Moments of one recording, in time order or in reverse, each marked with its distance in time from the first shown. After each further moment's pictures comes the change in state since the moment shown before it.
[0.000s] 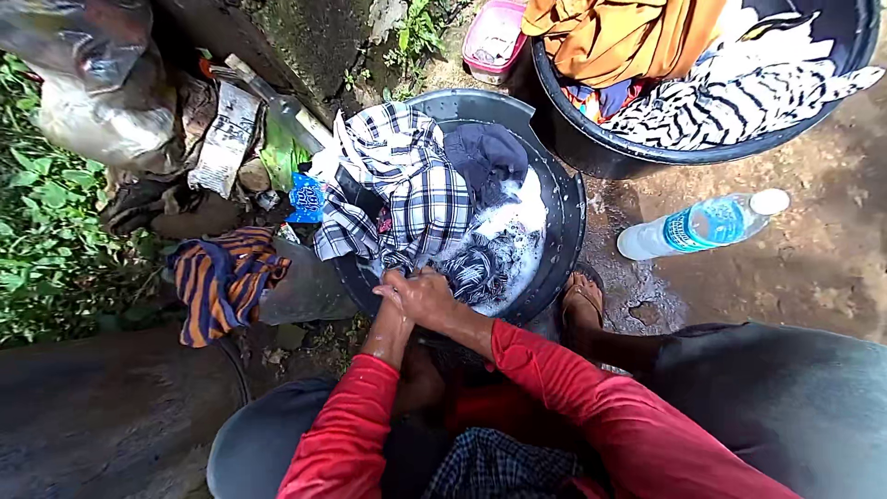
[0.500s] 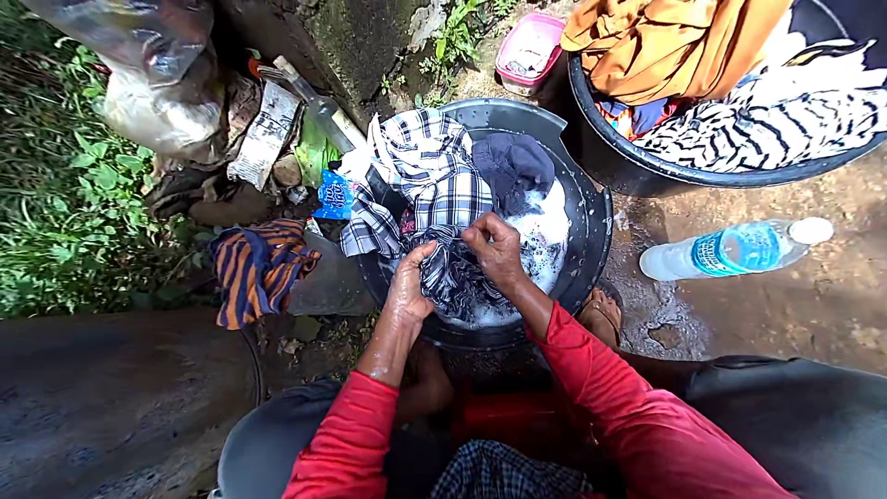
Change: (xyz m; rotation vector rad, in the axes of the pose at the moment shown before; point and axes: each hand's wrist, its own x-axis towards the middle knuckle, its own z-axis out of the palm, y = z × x) left_hand -0.028 0.058 0.029 -0.079 -0.159 -0.032; right_hand 0.022 0.070 -0.034 0.444 0.576 -0.287
